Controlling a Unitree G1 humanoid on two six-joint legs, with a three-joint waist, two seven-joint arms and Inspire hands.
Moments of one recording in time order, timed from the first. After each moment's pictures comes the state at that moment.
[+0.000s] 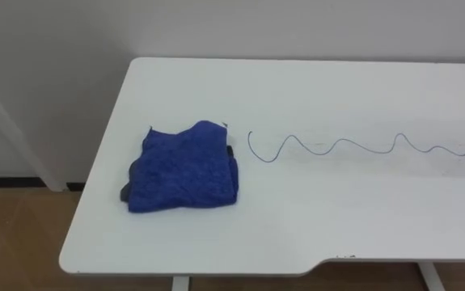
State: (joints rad) left arm 0.27 0.18 -0.01 0.91 0.51 0.24 -0.05; right arm 0.15 -0.22 0.10 1.20 -0.26 0.17 -0.07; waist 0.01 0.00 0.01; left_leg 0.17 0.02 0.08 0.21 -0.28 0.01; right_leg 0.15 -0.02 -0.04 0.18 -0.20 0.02
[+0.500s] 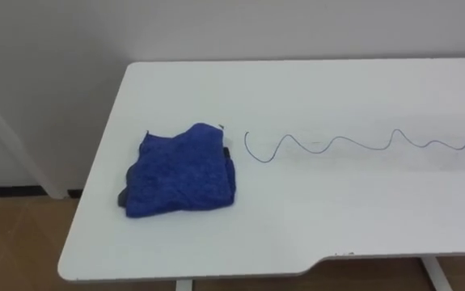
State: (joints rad) left arm 0.27 0.18 0.10 0.93 0.52 0.26 -0.05; right arm 0.19 -0.23 -0.25 1.27 0.33 0.17 -0.30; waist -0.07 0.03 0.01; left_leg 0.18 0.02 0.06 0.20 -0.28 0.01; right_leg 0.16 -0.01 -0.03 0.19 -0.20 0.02
